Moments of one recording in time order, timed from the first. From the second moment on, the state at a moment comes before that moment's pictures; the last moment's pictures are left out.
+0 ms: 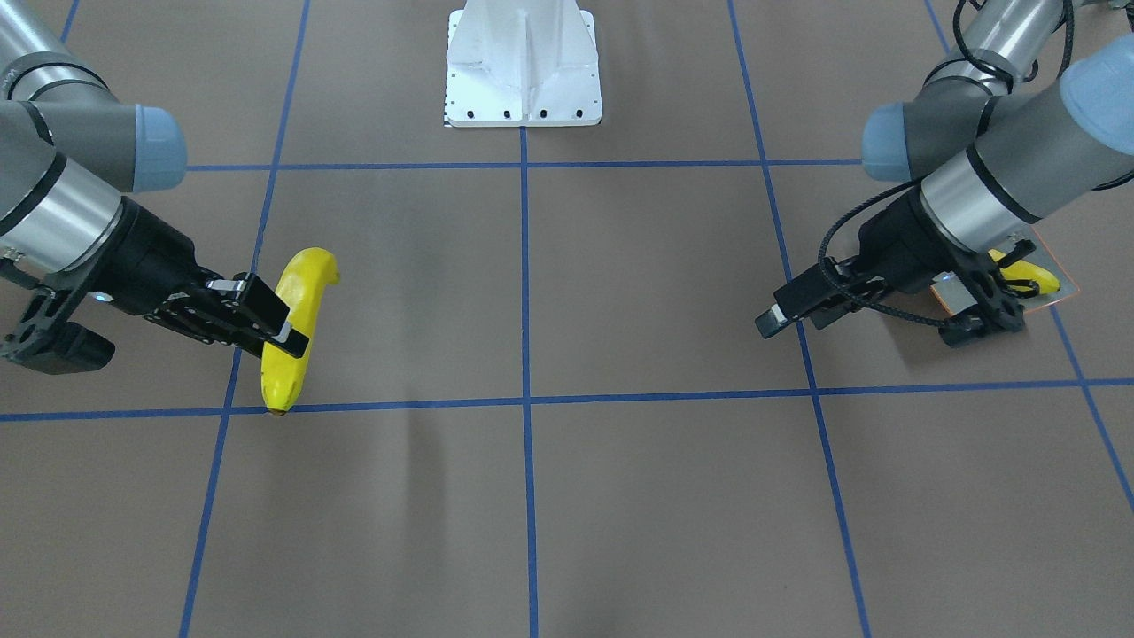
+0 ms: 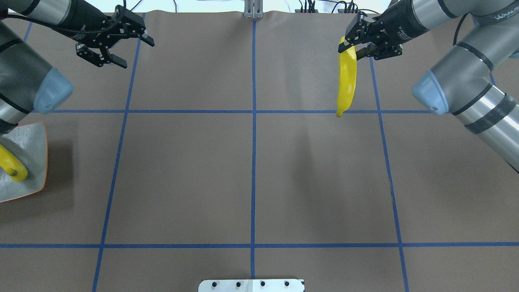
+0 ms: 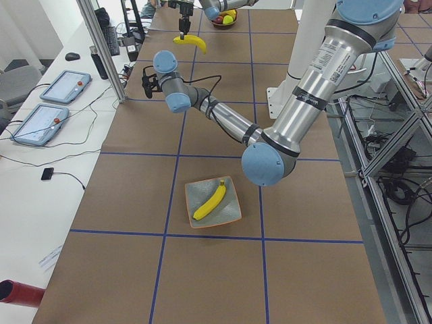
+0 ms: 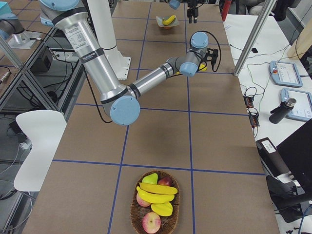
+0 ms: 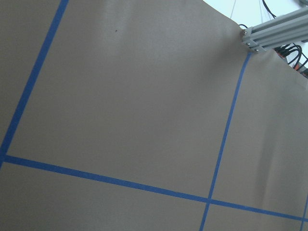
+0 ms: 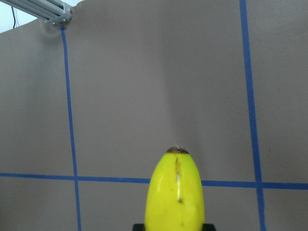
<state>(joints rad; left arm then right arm) -1.05 -2.10 -1.59 -2.20 -2.43 -1.49 1.03 -1.05 1.60 -0.91 2.38 1.42</state>
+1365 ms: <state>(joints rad) -0.76 -2.19 -1.58 -2.78 -2.29 -1.57 0.85 -0.94 1.60 -0.72 2.37 1.73</state>
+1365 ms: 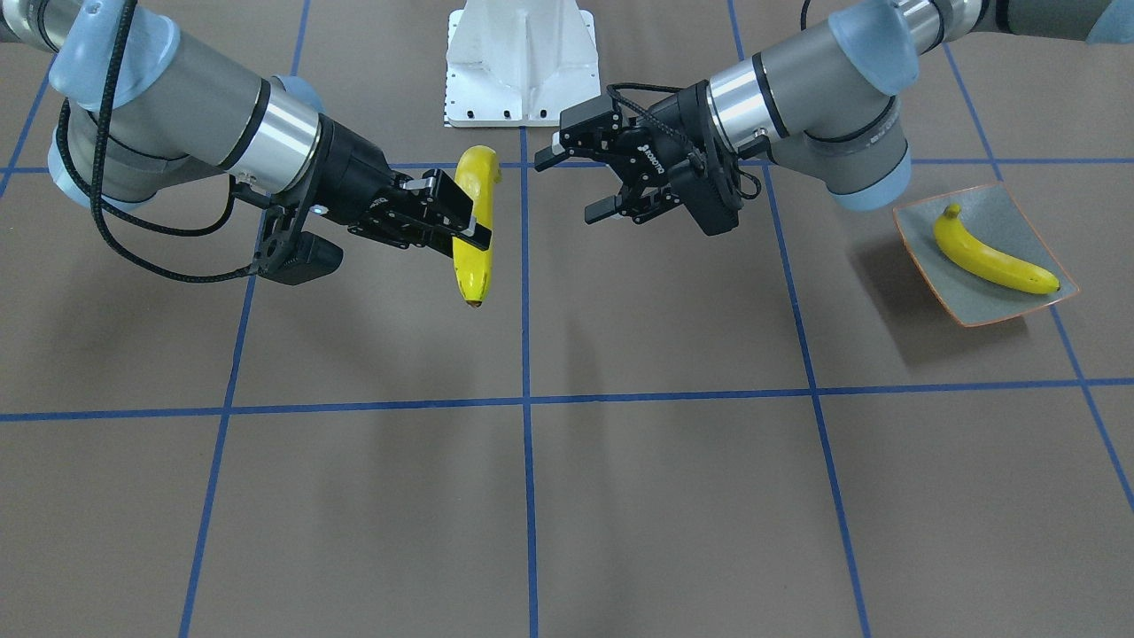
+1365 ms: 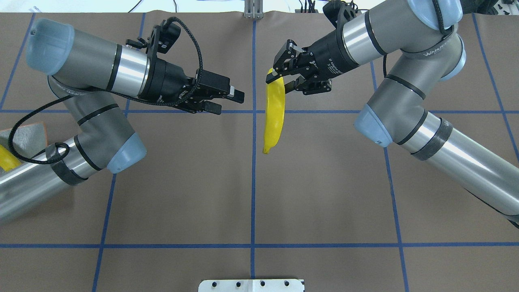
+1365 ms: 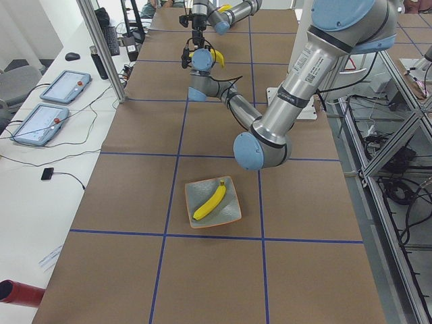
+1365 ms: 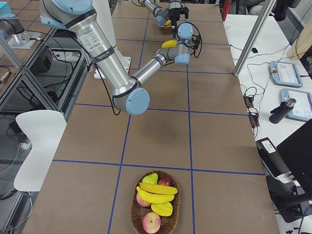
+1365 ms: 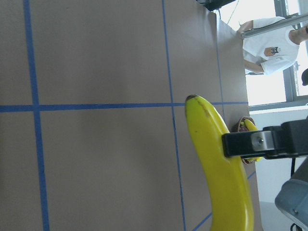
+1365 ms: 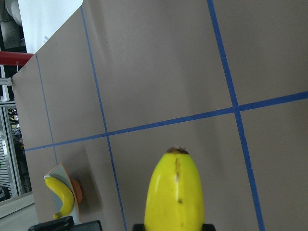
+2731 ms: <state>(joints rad) -0.64 -2.22 -1.54 -2.96 -2.15 -1.57 0.83 -0.92 1.60 -0.69 2.39 1.77</state>
